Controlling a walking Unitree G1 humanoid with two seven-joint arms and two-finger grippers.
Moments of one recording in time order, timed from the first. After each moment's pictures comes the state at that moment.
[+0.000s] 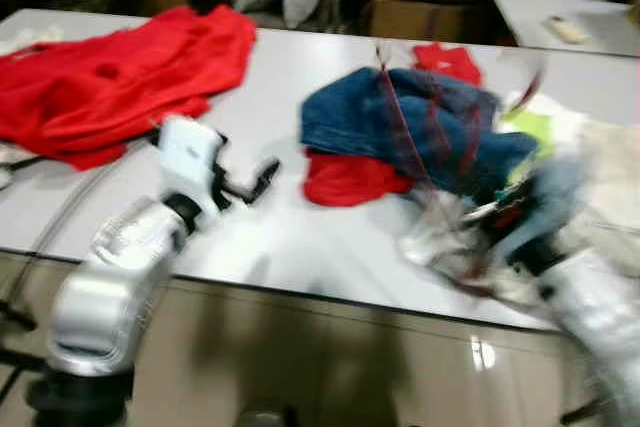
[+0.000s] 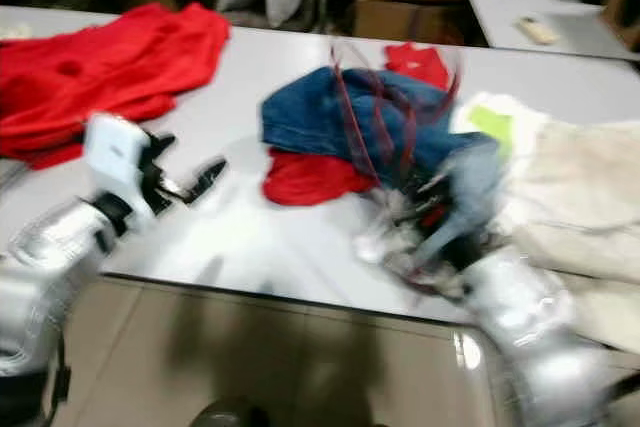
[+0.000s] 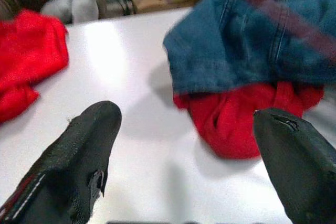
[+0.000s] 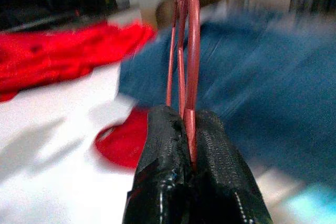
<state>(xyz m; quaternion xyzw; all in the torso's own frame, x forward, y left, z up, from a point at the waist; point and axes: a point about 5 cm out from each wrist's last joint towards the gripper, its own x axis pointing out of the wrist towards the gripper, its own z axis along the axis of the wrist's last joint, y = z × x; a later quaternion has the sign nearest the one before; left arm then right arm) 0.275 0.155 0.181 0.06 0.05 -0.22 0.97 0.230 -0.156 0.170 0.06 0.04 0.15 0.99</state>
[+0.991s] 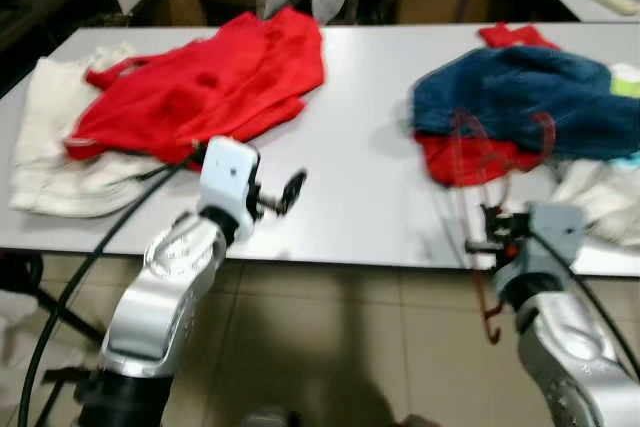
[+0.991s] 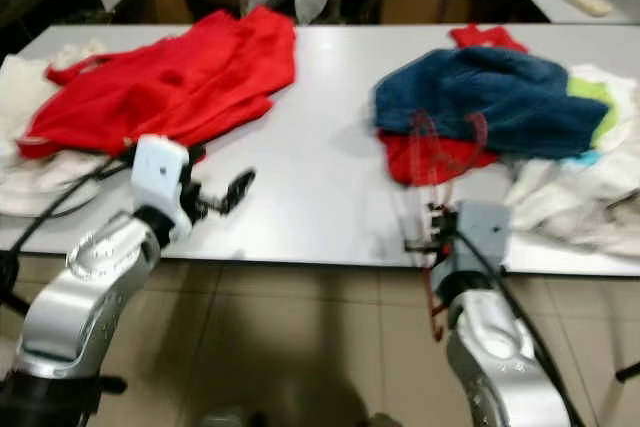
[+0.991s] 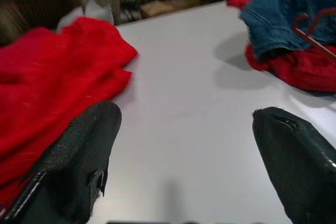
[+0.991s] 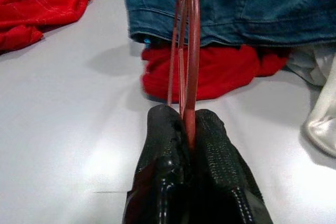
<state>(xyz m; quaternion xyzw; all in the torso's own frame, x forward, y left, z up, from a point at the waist) 0.283 0.133 0.167 0.07 0.02 -0.21 0.98 0.221 -0.182 0.140 0.01 0.08 -0.04 1.00</state>
